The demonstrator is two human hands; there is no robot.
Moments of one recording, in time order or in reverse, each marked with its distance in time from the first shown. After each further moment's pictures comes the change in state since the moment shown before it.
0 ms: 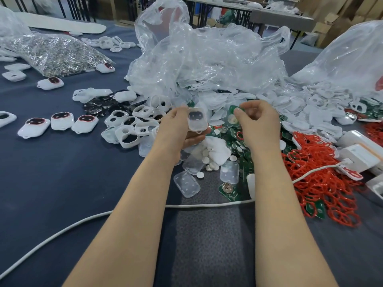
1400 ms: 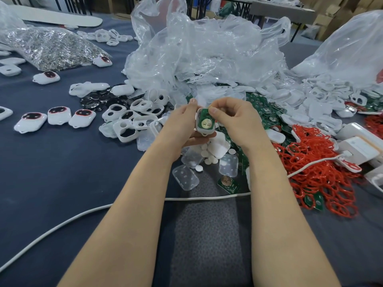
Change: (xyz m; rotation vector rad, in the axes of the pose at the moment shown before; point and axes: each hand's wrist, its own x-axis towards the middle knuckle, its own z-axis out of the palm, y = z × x) left_hand 0.002 -0.006 0.002 0.224 -0.150 -0.022; right_hand -0.009 -0.010 0.011 0.039 -0.418 -0.110
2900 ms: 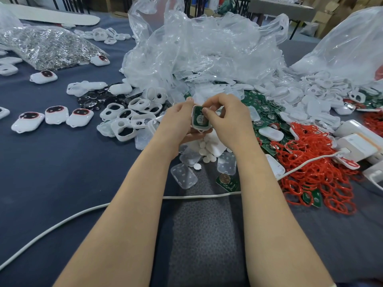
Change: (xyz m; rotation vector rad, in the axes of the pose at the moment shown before) left_hand -0.005 0.002 -0.001 -0.055 0.053 0.048; right_hand 0.001 0.000 0.012 -0.322 0.084 -0.065
